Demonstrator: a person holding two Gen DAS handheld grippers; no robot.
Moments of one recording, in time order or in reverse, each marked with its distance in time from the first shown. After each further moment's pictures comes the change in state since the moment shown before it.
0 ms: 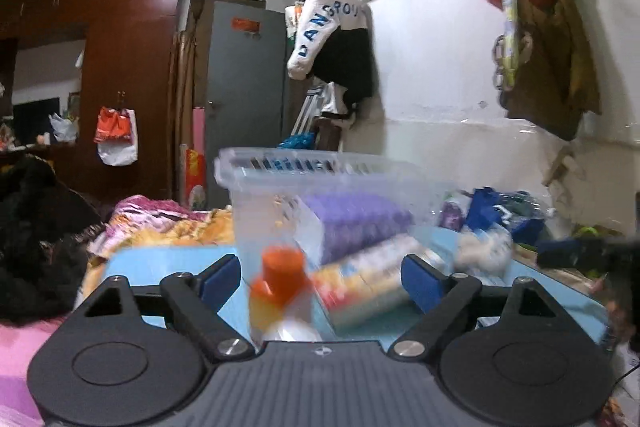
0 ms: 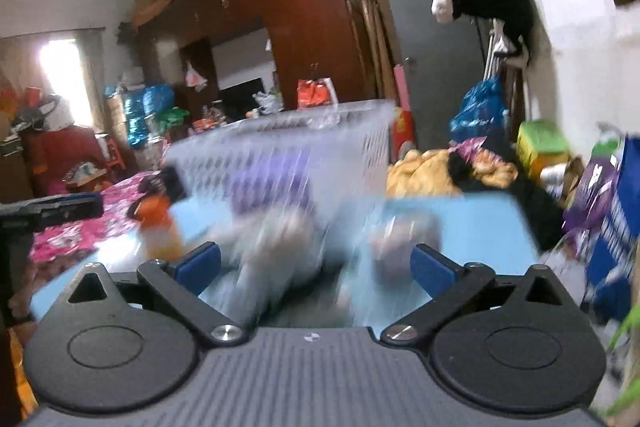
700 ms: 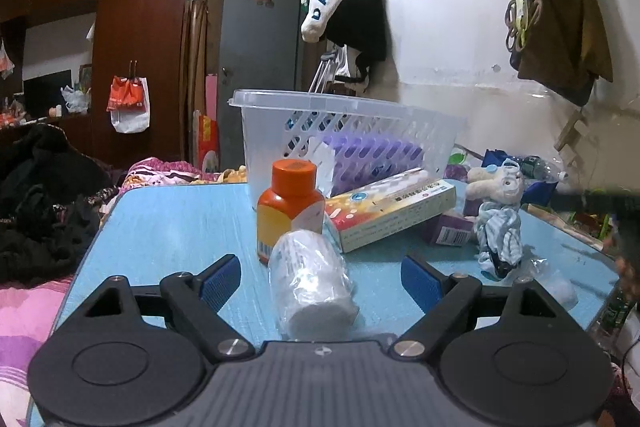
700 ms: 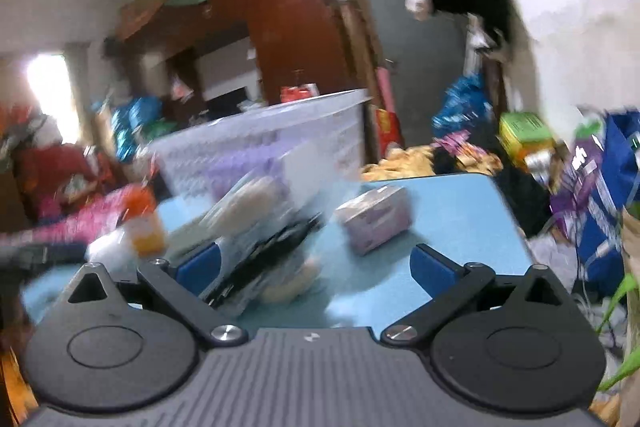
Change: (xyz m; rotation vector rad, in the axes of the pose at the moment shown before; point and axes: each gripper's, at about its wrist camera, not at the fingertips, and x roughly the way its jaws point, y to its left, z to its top) left arm -0.002 0.005 -0.039 -0.001 0.102 0.056; right arm 0.005 -0.041 0.022 0.111 -0.014 -0.056
